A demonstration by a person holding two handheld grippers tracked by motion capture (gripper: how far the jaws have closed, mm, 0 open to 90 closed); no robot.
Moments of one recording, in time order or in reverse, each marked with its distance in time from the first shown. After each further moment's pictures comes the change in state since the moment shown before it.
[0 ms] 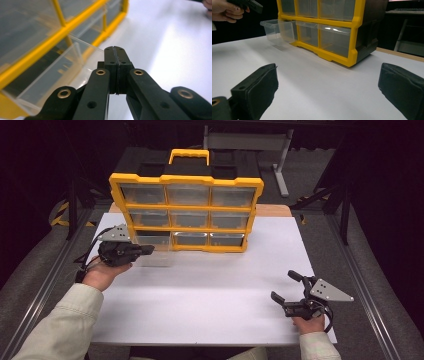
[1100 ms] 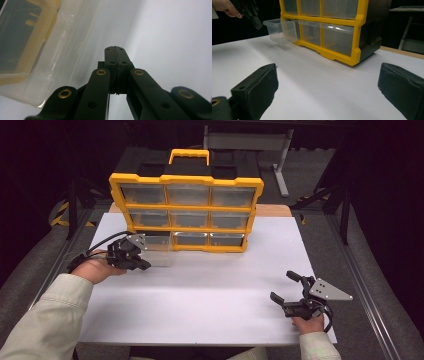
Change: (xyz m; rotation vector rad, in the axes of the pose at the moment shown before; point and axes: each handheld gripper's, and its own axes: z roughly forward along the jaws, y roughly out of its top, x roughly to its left) left arm 0.009 0.008 0.026 0.520 -0.090 0.106; right arm -0.001 -0.001 0.002 0.007 0.022 0.010
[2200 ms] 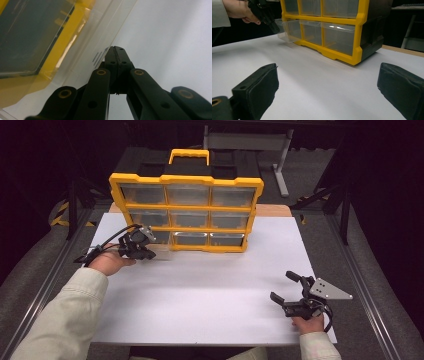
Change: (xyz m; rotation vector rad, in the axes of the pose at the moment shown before) left arm 0.036 0.014 0.029 0.026 0.103 -0.083; right arm -0.002 -0.001 0.000 0.001 0.013 0.014
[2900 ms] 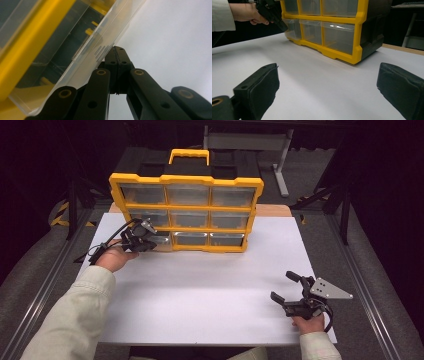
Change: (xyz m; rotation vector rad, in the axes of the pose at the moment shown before) left arm 0.014 0.007 0.008 -0.063 0.134 -0.076; right arm -0.002 -0.001 0.000 0.003 0.004 0.013
